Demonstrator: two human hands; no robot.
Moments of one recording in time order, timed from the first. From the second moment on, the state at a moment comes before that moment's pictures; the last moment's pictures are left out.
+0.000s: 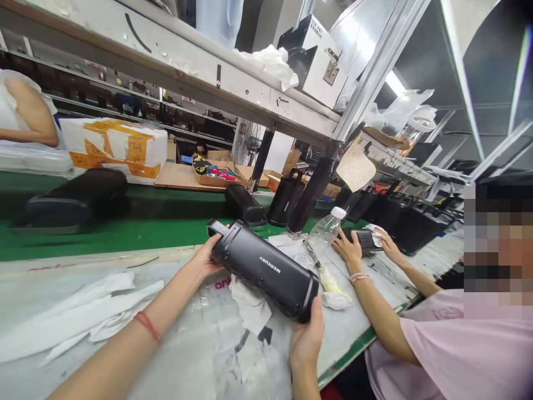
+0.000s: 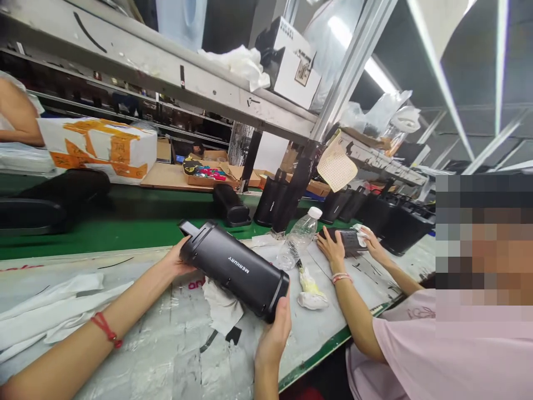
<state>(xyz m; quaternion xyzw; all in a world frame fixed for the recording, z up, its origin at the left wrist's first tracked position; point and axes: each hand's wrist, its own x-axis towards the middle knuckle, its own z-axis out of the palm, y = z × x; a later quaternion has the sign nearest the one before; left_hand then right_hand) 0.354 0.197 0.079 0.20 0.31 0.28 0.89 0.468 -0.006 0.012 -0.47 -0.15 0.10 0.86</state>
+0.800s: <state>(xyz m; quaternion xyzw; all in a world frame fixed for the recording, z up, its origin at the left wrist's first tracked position) 0.332 0.135 0.167 0.53 0.23 0.38 0.72 0.473 -0.012 0.024 -0.38 -0.06 0.24 0.89</state>
